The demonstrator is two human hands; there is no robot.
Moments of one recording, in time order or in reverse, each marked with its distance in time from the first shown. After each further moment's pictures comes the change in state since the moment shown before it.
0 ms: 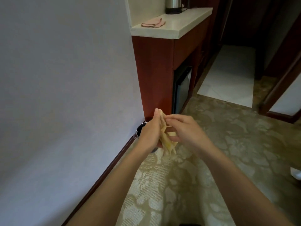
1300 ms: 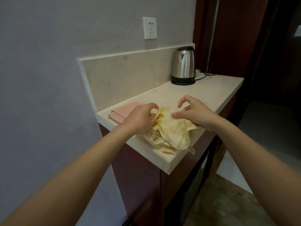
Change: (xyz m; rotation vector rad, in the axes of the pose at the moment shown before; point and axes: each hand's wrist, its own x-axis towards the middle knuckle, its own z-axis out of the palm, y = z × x) left_hand 0.704 0.319 -0.032 0.847 0.265 0.391; right_hand 0.742 -0.197 -0.310 -0.446 -0.067 -0.277
